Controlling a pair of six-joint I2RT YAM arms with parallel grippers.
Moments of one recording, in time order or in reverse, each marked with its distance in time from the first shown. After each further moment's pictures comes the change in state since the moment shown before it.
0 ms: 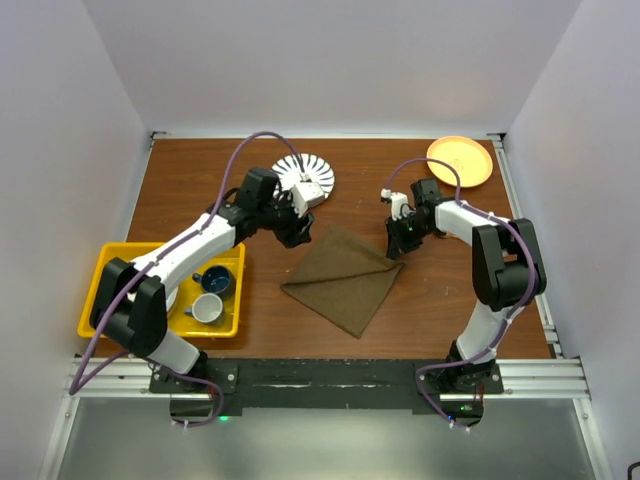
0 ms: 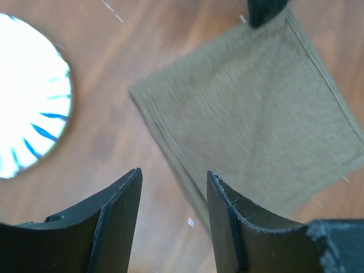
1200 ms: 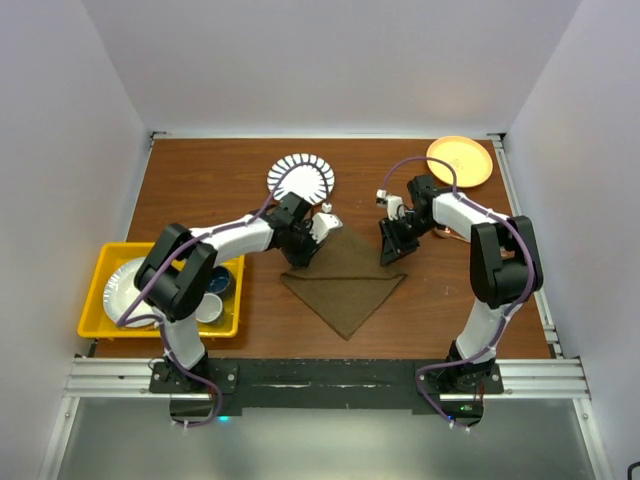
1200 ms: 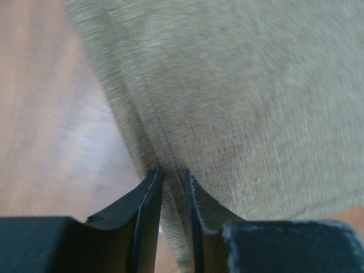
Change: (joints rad) left arm -0.119 0.278 -0.016 -0.069 -0.214 -0.038; right arm 0.013 0.007 0.095 -0.236 -0.123 -0.013
